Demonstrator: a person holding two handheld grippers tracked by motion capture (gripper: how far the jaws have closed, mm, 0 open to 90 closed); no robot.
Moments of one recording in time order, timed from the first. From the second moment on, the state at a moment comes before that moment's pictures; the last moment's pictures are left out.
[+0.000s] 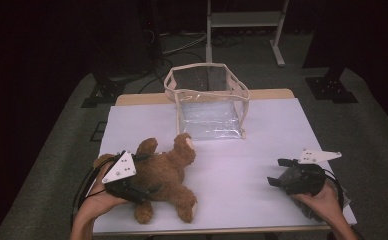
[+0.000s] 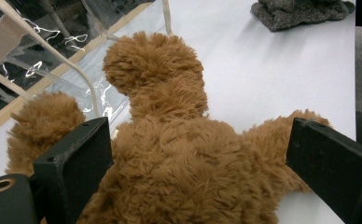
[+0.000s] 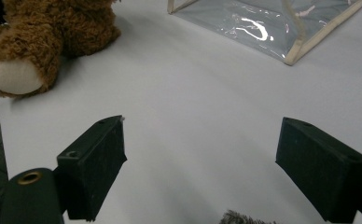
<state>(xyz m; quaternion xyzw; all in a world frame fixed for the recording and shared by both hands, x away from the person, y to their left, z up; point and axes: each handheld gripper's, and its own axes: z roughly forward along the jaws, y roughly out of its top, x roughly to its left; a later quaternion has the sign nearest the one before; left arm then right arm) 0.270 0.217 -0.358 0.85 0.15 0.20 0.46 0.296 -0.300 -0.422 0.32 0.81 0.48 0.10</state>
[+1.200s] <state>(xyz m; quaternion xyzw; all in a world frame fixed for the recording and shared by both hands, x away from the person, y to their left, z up) 0.289 0.220 -0.333 0.88 0.10 0.20 0.42 0.293 -0.296 -0.420 0.30 0.81 0.49 0.09</state>
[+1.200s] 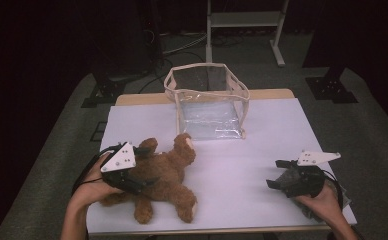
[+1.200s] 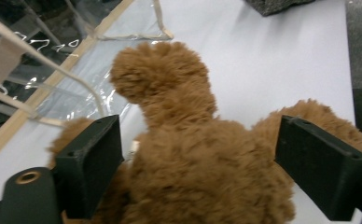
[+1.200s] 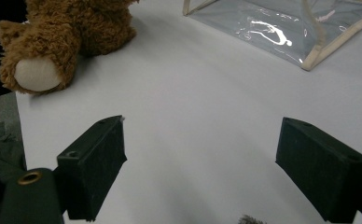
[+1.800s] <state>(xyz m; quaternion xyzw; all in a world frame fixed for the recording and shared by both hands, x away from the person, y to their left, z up) 0.350 0.234 -0.325 0.89 0.12 0.17 0.40 0.297 -0.288 -0.428 0.29 0.83 0.48 0.07</state>
